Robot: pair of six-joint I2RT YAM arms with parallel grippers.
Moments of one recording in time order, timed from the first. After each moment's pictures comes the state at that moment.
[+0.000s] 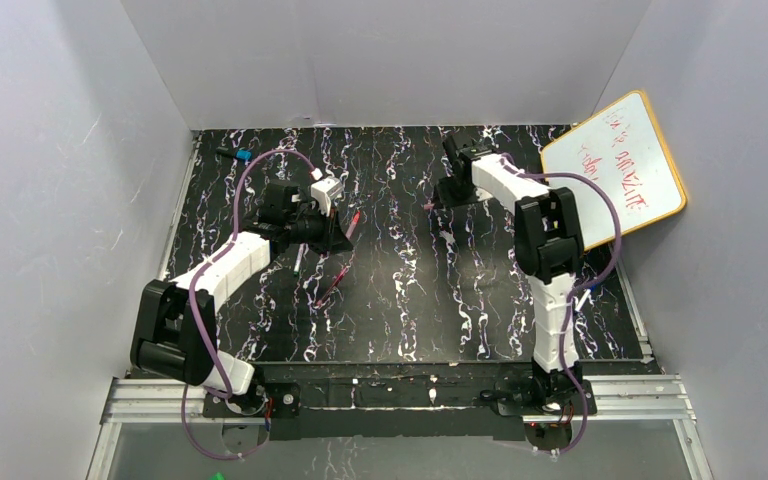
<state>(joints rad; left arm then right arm) -0.29 1.44 0.90 -0.22 0.67 0.01 0.37 2.25 1.83 -0.88 -0.01 1.76</state>
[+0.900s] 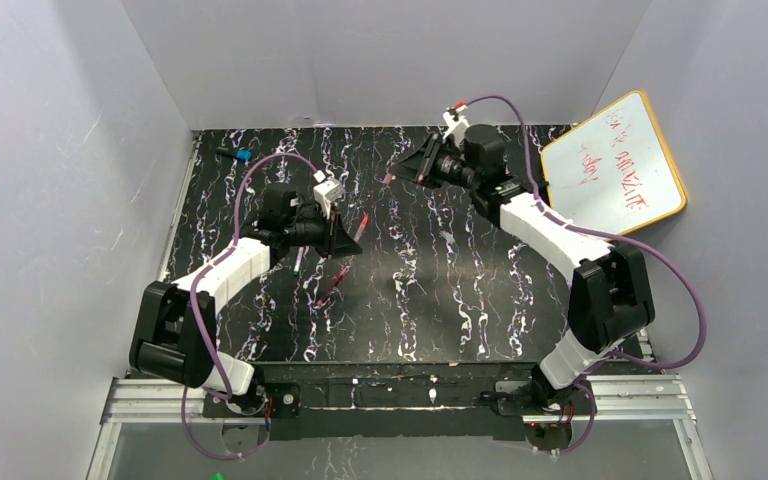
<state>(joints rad) -0.29 1.43 0.85 -0.08 0.86 -0.05 0.46 1.62 1.27 0.13 -0.48 0.85</state>
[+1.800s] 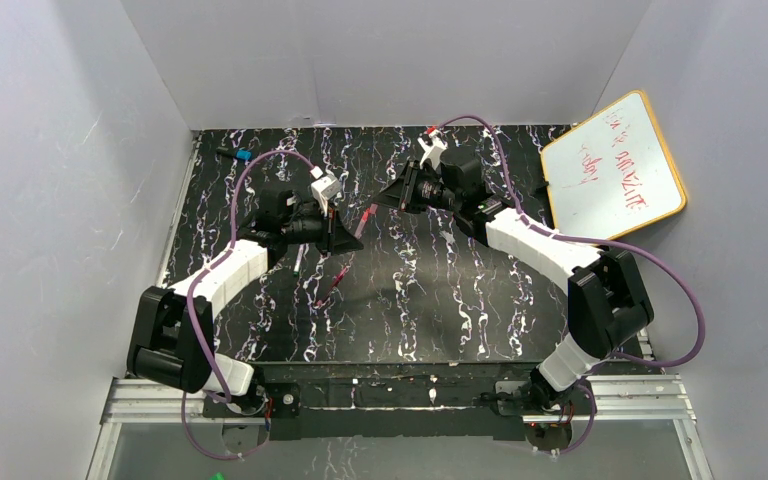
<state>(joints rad) -0.29 1.41 0.84 -0.01 0.91 -0.08 0.61 1.60 1.18 0.12 -0.44 0.75</state>
